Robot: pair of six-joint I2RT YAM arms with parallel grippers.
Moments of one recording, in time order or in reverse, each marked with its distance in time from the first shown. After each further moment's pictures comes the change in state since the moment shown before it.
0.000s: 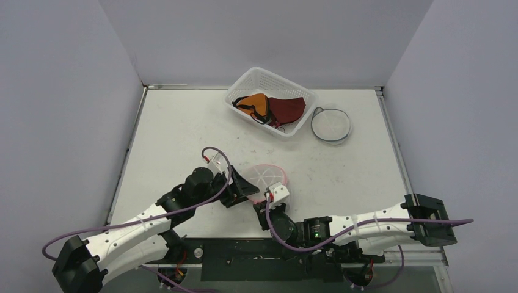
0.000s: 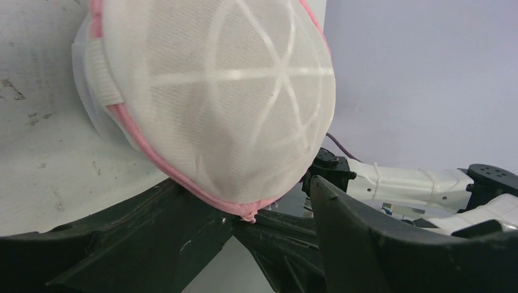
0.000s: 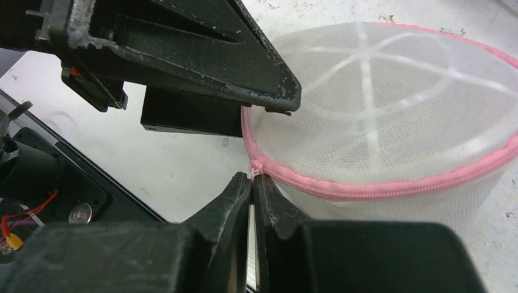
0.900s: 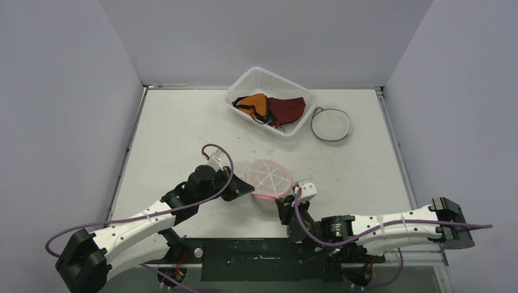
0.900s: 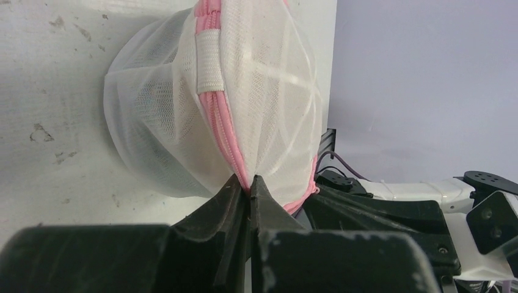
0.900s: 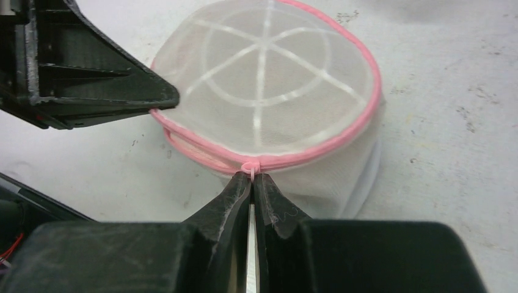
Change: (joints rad) left arm 0.014 0.068 -0.007 0.085 -0.072 0.038; right arm -0.004 -0.216 -0.057 -0.283 0.148 0.212
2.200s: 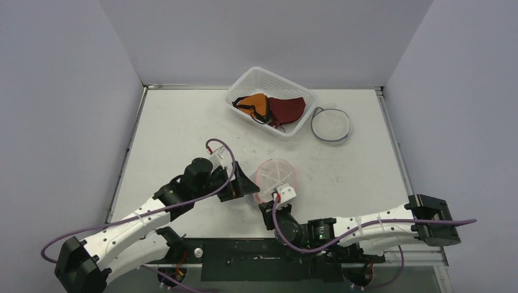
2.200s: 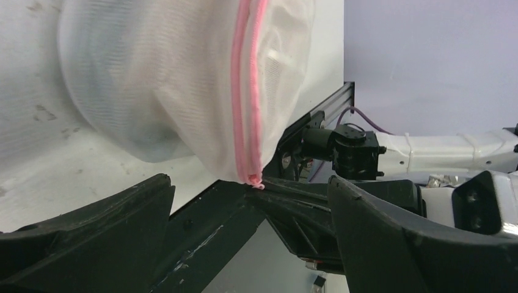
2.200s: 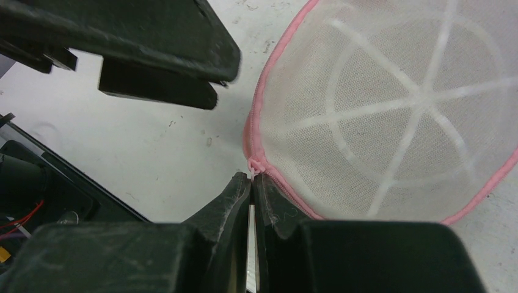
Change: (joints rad) left arm 0.079 -0.065 0.135 -0.267 0.169 0.207; right arm 0.010 0.164 0.001 0.268 -0.084 -0.158
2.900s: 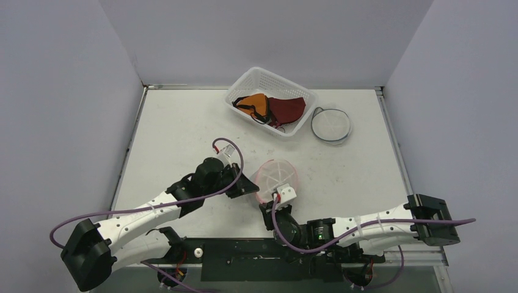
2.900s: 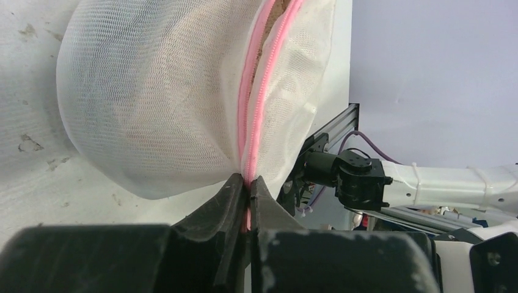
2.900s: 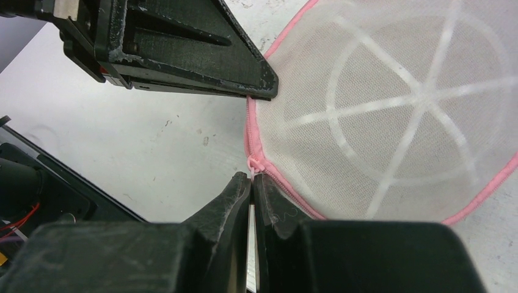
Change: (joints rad) left arm -0.096 0.166 0.000 0.168 -0.116 -0.074; right arm 0.008 0.021 0.014 -0.016 0.012 0.021
